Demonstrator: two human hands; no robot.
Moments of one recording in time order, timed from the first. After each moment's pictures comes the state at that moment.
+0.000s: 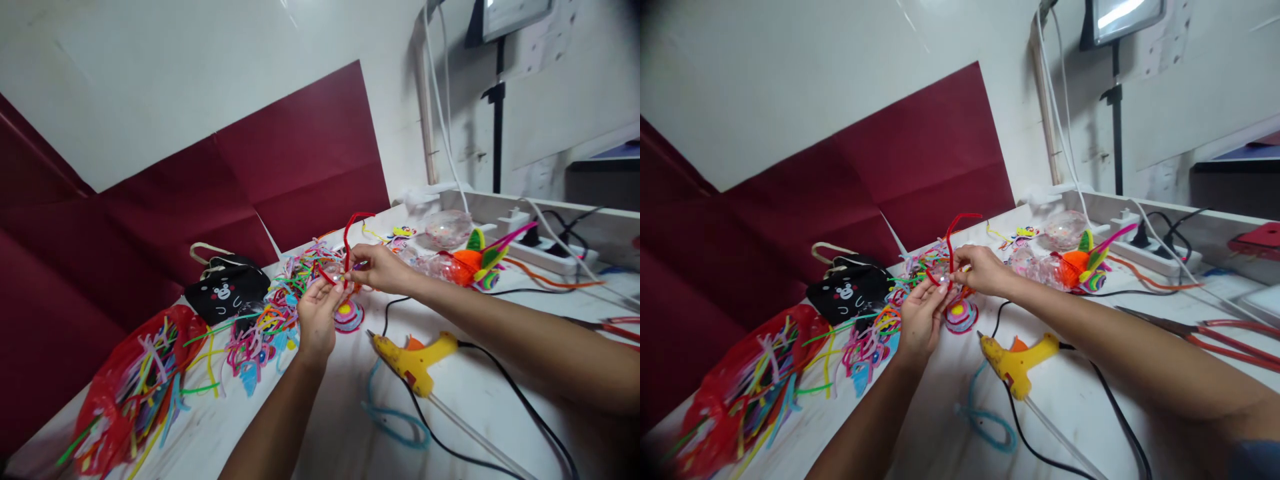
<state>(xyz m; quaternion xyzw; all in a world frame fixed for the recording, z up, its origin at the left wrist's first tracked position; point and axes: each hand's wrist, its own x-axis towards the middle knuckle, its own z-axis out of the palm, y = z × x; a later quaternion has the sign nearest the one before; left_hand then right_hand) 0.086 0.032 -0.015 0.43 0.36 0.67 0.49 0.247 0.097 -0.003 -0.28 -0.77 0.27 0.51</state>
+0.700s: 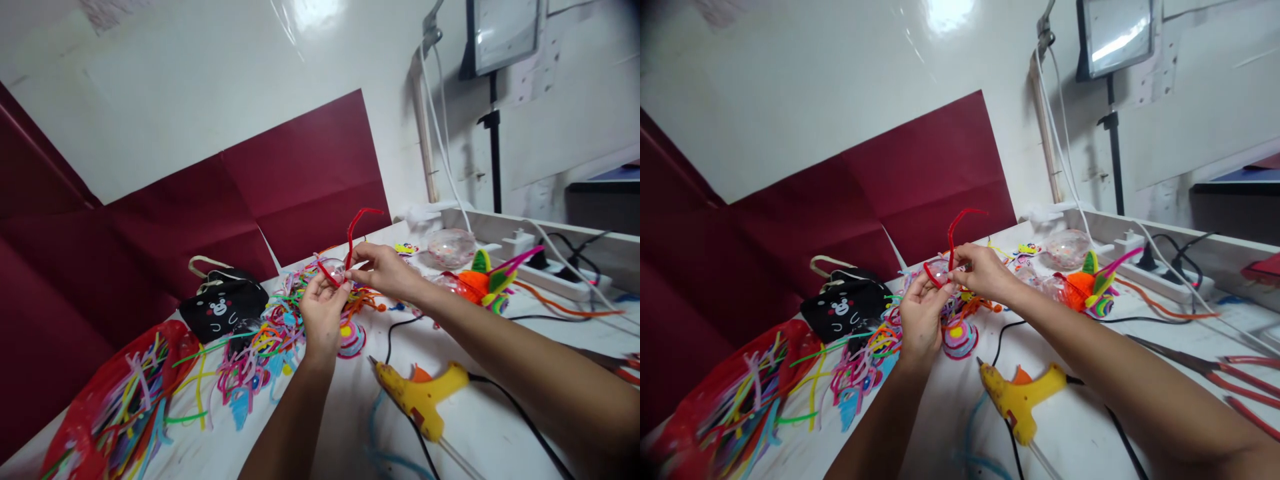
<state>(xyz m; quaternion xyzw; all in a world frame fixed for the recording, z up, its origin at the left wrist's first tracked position) 0.106 0.059 0.005 0.49 0.32 0.71 0.39 0.253 0.110 0.022 -0.28 -0.75 0.22 0.56</state>
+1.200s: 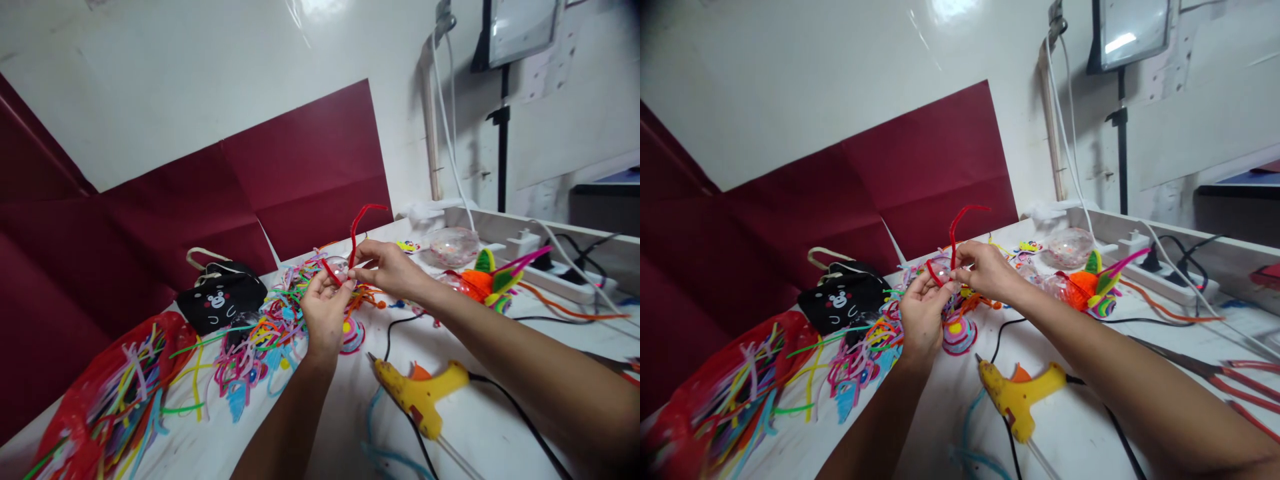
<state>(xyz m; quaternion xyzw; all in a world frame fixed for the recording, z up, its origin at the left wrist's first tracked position) 0.110 0.060 0.001 0.47 0.34 0.73 0.37 0.257 0.103 0.023 -0.29 -0.76 0.23 0.54</state>
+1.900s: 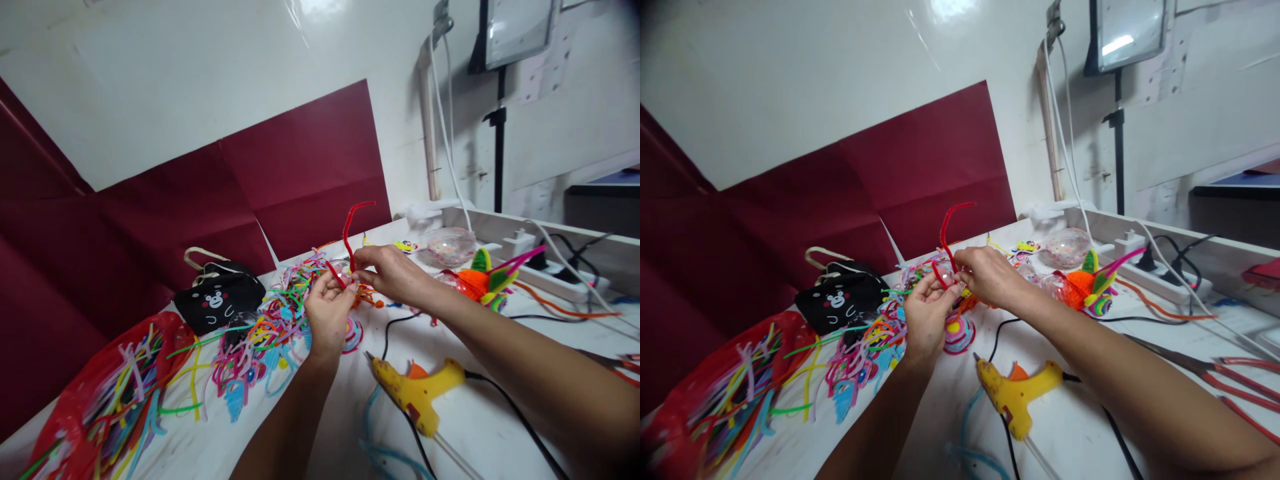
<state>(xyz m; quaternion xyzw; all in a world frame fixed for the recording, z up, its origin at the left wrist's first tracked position) 0.116 0.058 -0.006 0.48 0.35 0.71 0.38 0.262 0.075 0.045 -0.45 -0.82 0.03 0.36</state>
